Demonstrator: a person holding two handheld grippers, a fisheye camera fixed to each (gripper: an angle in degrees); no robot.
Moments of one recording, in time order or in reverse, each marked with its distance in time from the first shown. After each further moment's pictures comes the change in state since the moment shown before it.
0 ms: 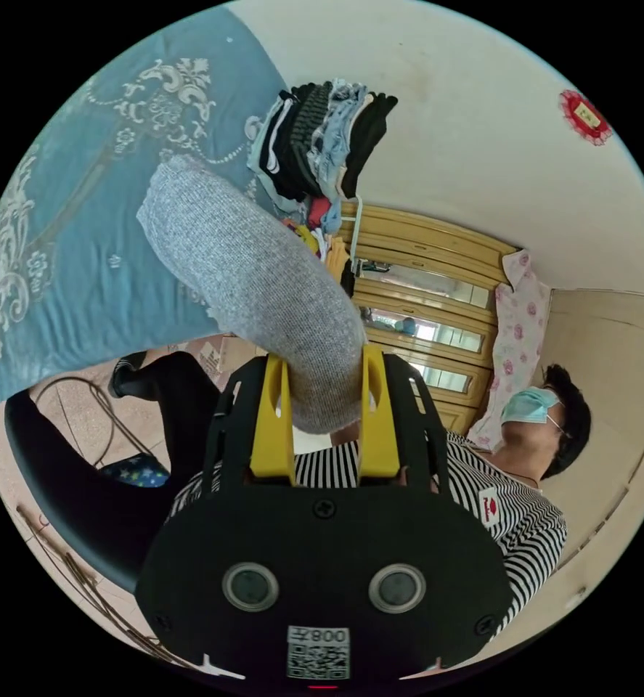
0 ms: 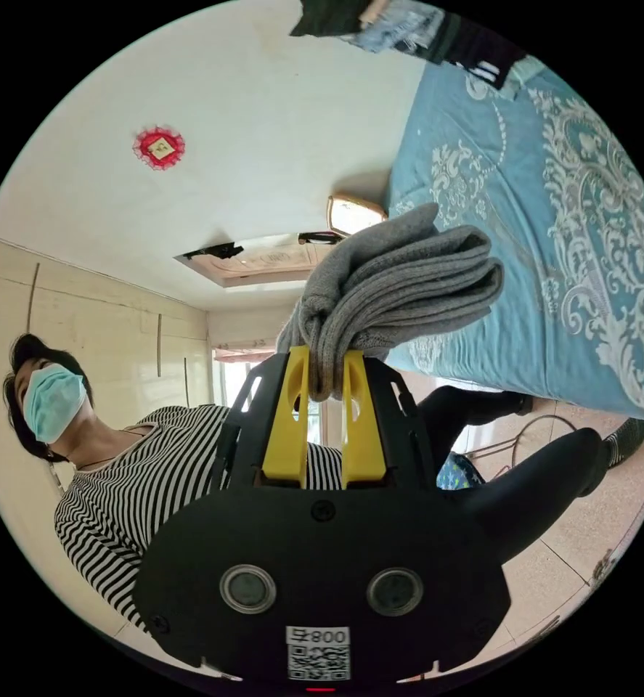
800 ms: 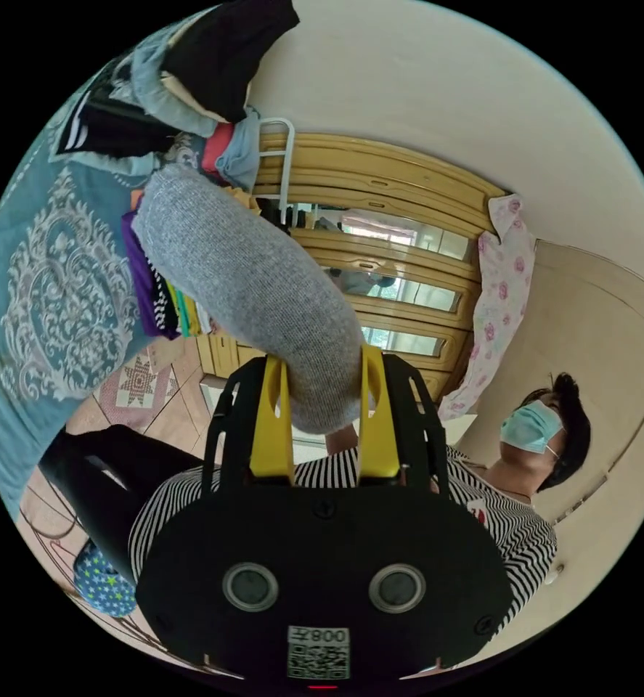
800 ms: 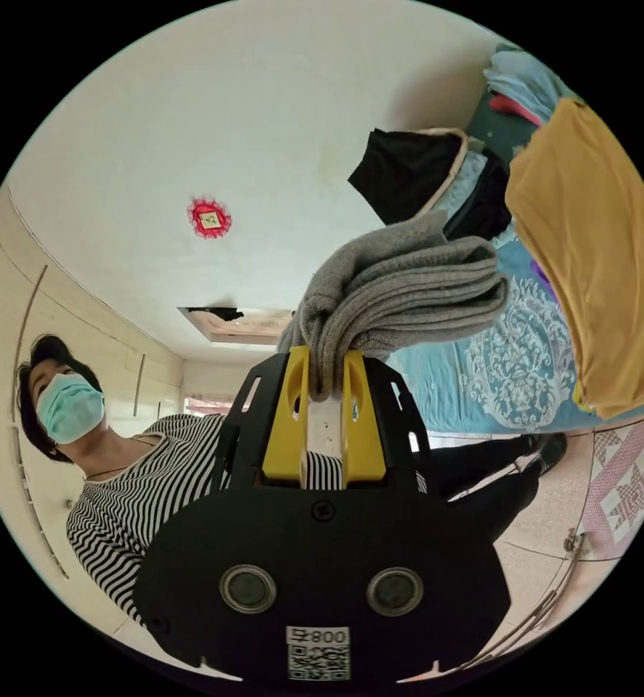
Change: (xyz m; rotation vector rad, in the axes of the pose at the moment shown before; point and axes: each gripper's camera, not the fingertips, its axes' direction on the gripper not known) left arm 0.339 -0.364 0.382 -0.269 0.133 0.135; right arm -0.261 0.003 -0.341 0.286 0.179 -0.060
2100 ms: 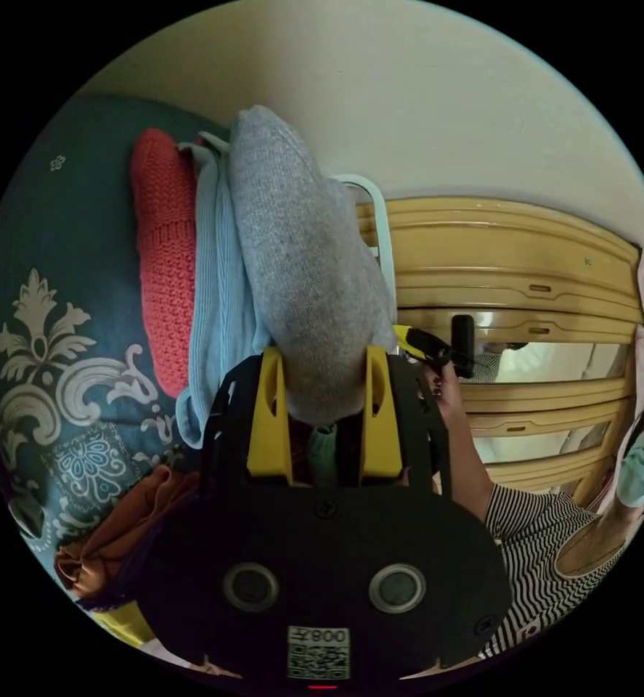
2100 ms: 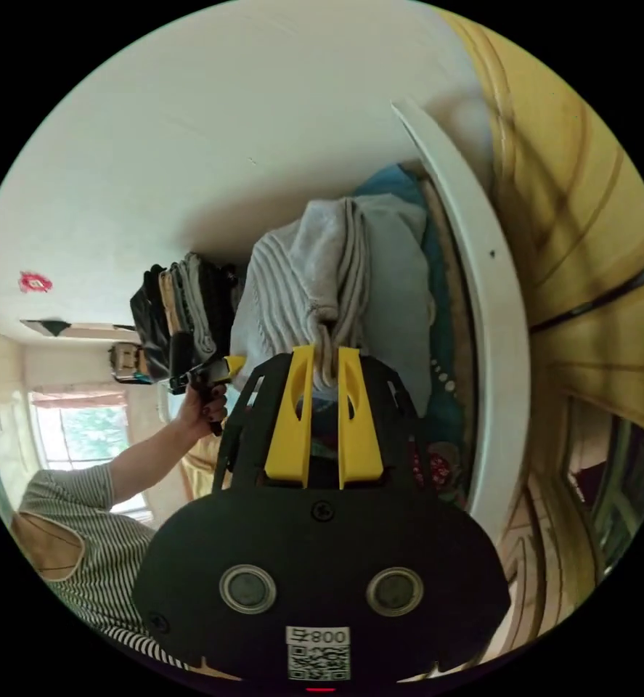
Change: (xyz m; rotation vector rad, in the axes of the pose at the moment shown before) left arm 0.054 -0.816 0.523 0.275 -0.405 0.056; right arm 0.015 -0.600 -0.405 -0.177 0.732 -0.071
